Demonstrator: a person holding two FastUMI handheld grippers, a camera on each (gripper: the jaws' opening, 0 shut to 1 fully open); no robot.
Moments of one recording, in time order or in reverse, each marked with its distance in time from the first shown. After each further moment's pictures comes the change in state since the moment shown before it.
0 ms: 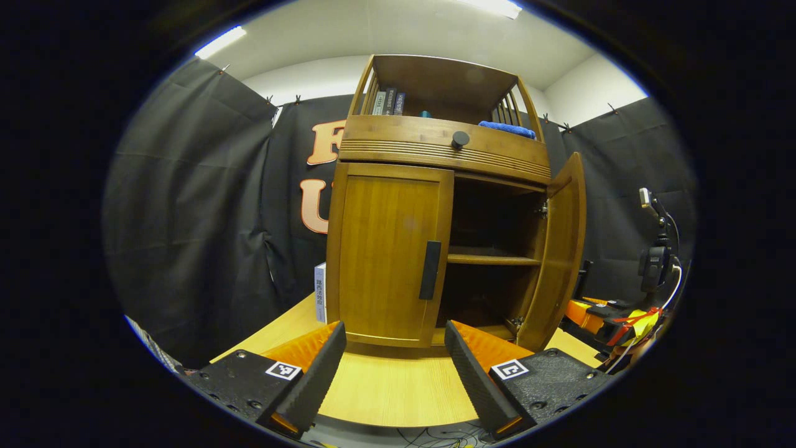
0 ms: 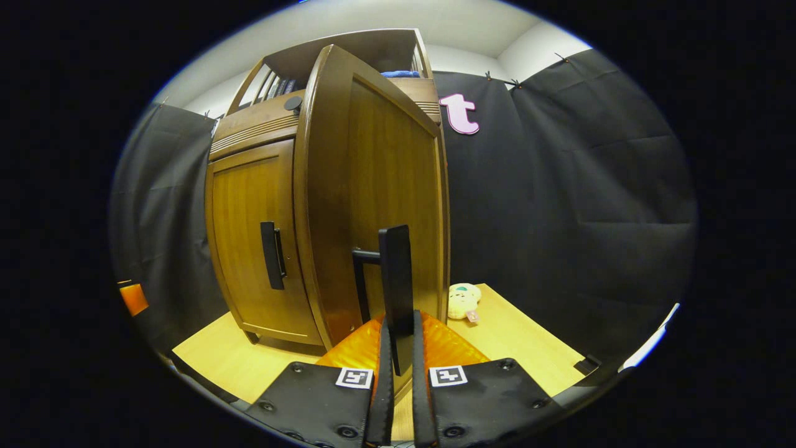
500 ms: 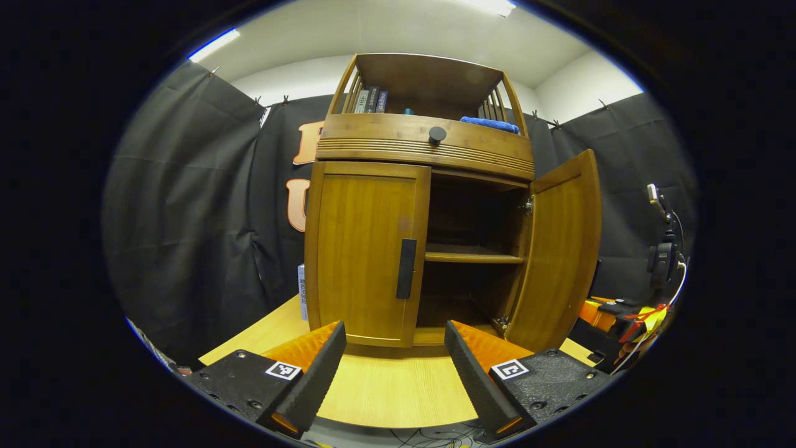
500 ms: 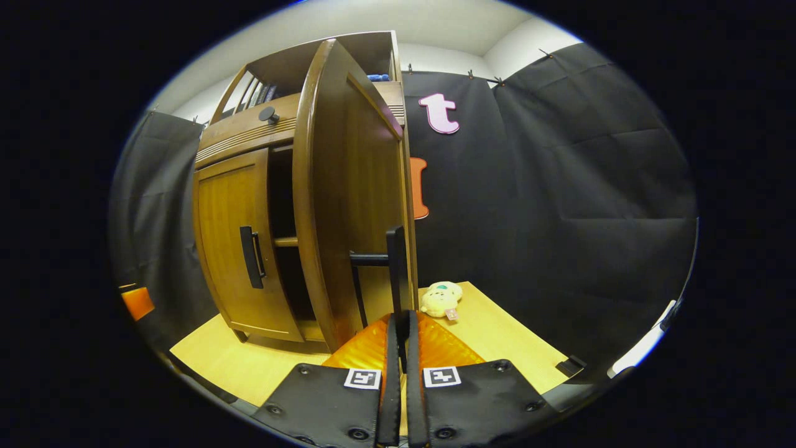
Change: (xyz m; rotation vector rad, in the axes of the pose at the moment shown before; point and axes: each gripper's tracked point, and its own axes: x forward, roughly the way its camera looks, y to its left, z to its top) left arm 0.010 -0.043 -0.003 0.015 0.001 -0.039; right arm -0.017 -0.046 0.003 0.017 0.000 -0.030
